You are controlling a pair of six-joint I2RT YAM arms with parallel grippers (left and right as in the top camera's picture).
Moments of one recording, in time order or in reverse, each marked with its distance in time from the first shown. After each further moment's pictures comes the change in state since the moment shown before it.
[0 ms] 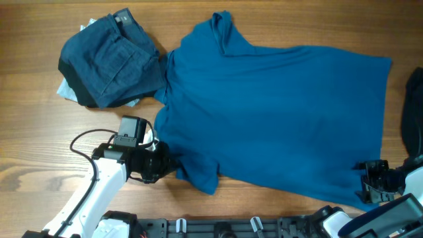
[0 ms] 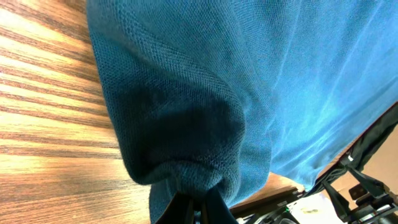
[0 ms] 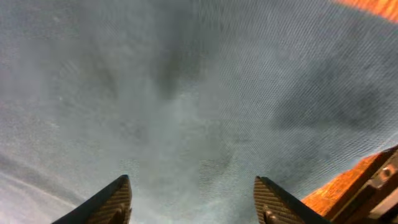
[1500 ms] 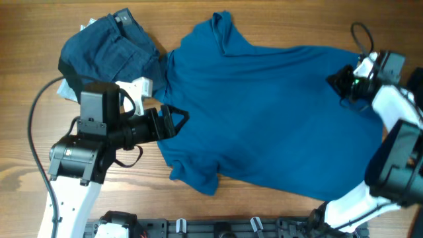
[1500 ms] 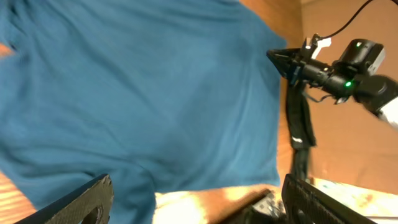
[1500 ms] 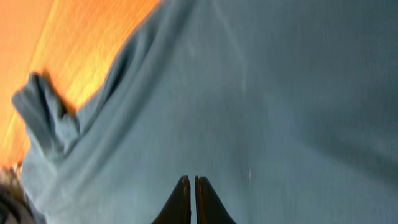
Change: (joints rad) left arm 0.000 -0.193 0.520 -0.193 -0.010 0.282; right arm 0.618 0.528 0.498 0.599 -0.271 -0.052
